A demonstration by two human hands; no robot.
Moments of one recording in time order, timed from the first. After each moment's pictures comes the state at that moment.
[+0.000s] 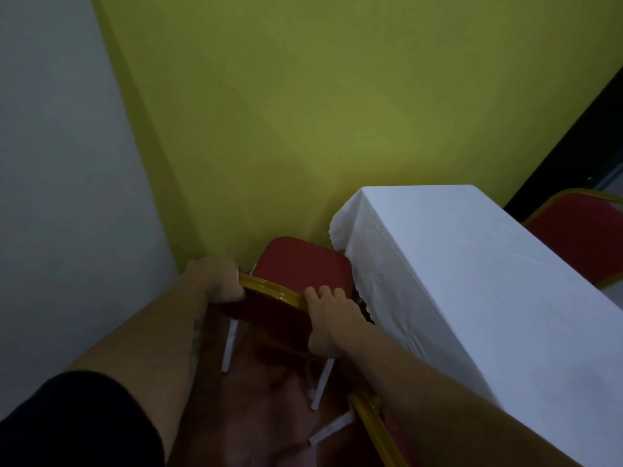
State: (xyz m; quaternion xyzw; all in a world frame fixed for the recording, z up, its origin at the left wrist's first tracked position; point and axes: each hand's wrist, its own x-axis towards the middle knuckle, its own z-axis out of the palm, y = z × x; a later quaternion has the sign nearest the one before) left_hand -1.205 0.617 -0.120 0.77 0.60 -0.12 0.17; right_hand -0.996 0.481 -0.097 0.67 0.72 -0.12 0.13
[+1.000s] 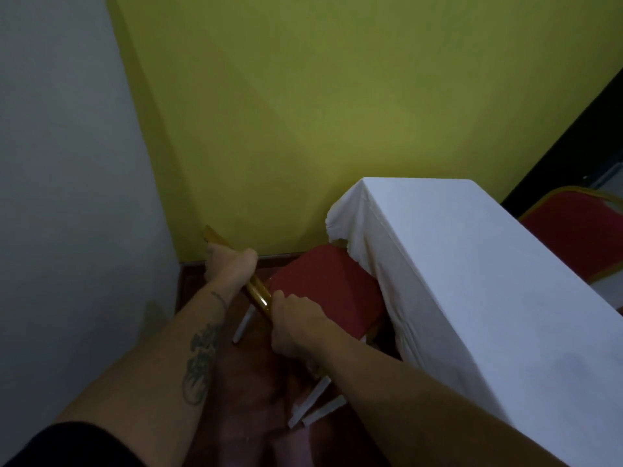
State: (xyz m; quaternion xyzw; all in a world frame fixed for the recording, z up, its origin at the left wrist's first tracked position) left_hand -1.170 0.563 -0.122 0.40 0.76 0.31 0.41; right_hand -1.063 0.461 -0.096 0.66 0.72 -0.20 0.12
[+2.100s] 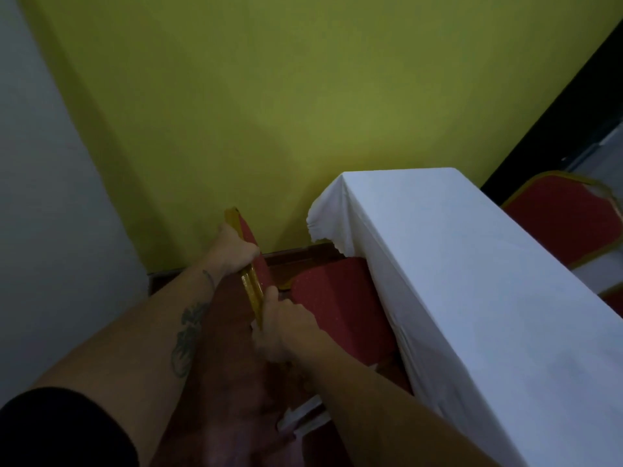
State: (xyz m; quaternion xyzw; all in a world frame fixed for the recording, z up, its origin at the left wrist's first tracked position) left_hand -1.124 0.687 -0.141 0.57 0.64 0.21 0.47; right_hand -1.028 0.522 -0.110 0.72 0.64 -0.26 0.02
